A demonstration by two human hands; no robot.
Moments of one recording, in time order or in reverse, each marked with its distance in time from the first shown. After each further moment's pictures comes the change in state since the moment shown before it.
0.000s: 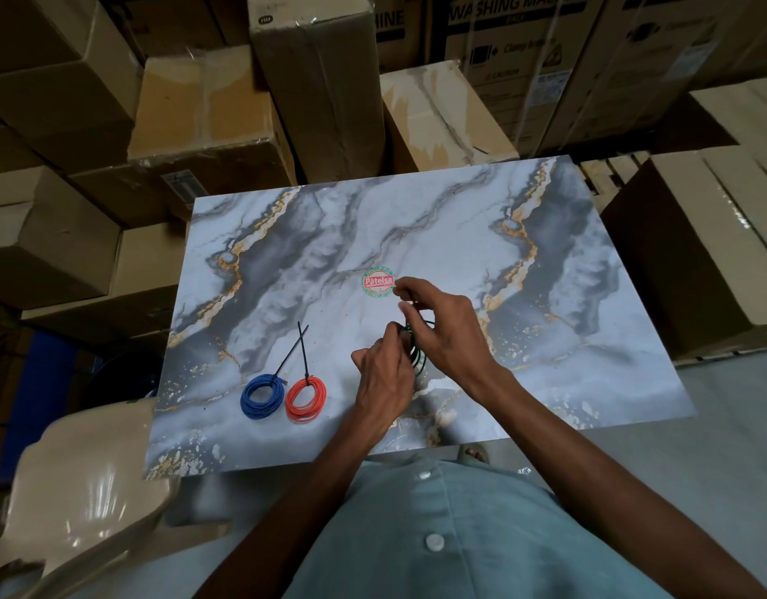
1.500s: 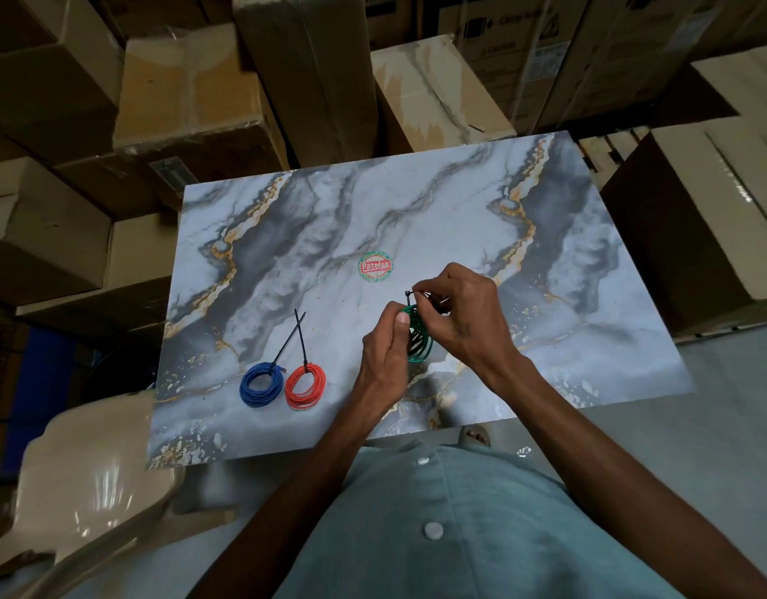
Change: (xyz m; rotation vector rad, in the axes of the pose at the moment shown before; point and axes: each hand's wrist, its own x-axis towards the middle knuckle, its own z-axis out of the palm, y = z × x) left_hand -0.004 0.000 -0.005 -0.404 -0.055 0.028; right_hand -0.007 -0.007 -0.025 -0.179 0.045 -0.014
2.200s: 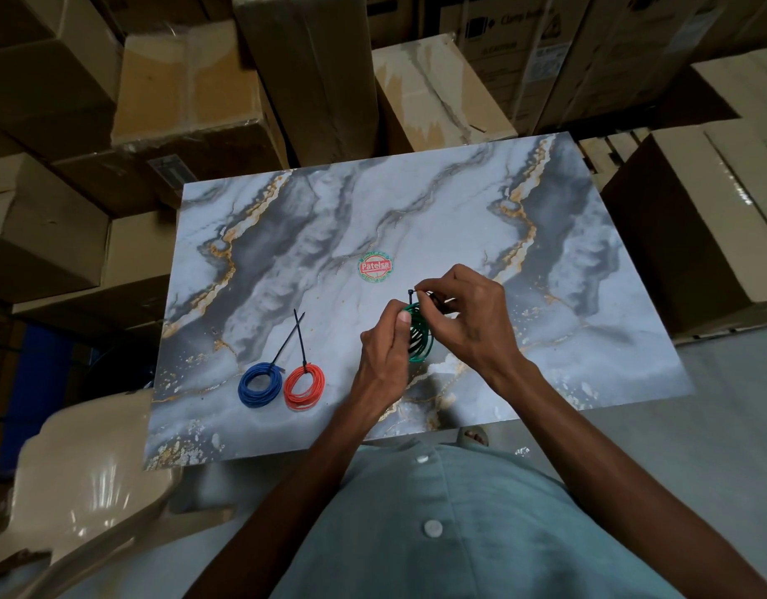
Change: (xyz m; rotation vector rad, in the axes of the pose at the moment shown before) left_hand 0.003 0.004 -0.003 0.096 0.006 0.059; right_hand -0.004 0.002 -0.003 0.082 0.049 -0.008
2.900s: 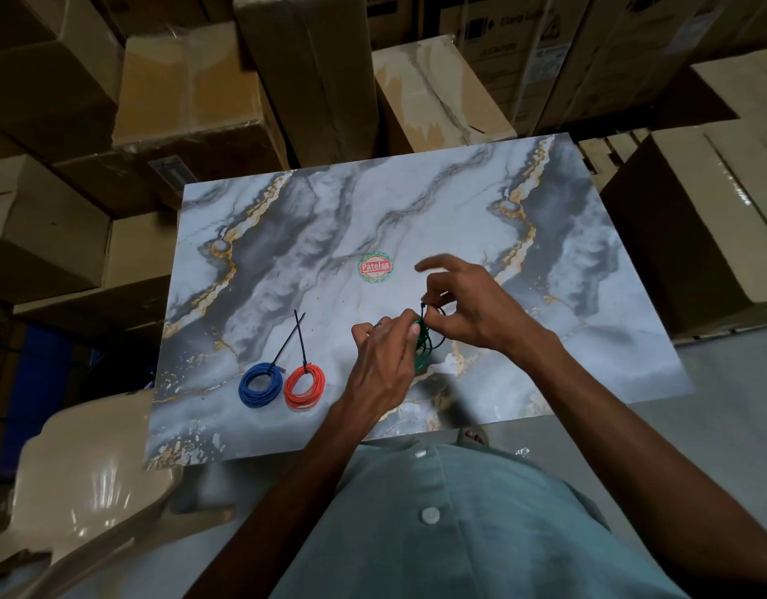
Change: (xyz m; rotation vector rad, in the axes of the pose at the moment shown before) left_hand -0.002 -0.004 -0.003 0.474 -0.083 0.126; right_hand 0.026 0.016 -0.018 -0.121 -0.452 -0.060
